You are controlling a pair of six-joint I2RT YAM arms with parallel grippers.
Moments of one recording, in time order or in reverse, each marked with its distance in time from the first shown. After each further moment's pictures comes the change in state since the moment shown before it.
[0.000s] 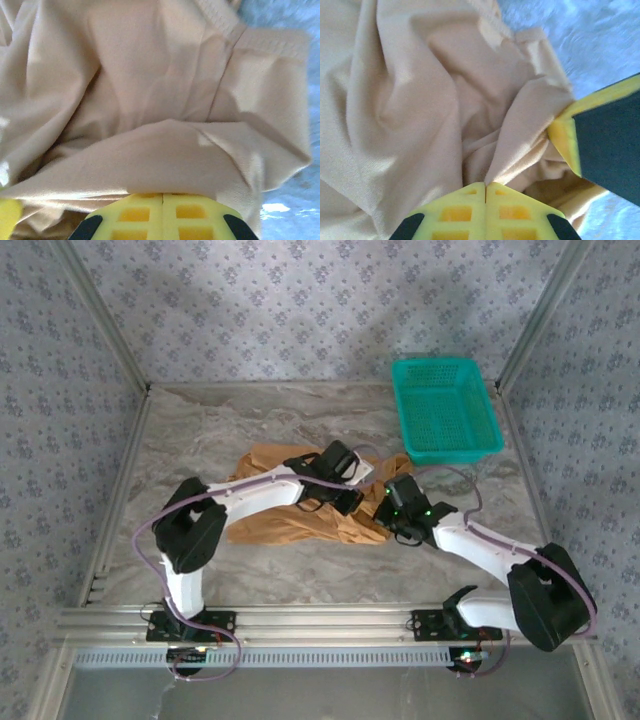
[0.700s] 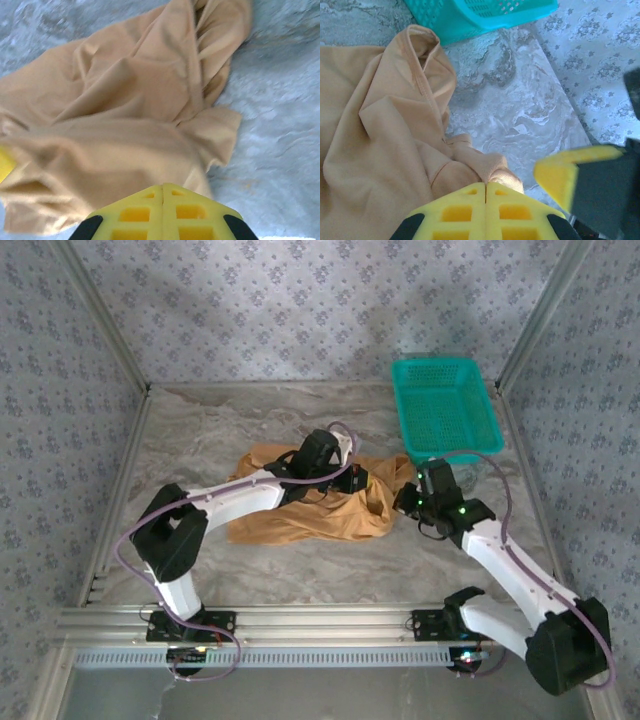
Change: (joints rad) left arm 0.046 -0.098 -0.139 0.412 0.127 -0.462; right arm -0.120 -0.243 0.082 -0.186 -0.081 -0.182
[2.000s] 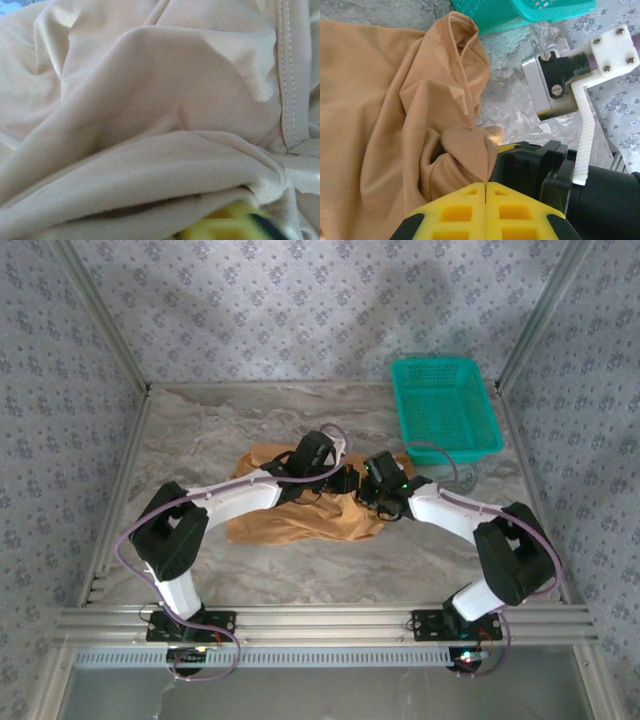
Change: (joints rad) left arm 0.027 -0.002 -0.032 -0.034 -0.027 -0.020; right arm 0.150 0.533 0.157 0.222 0.113 0.143
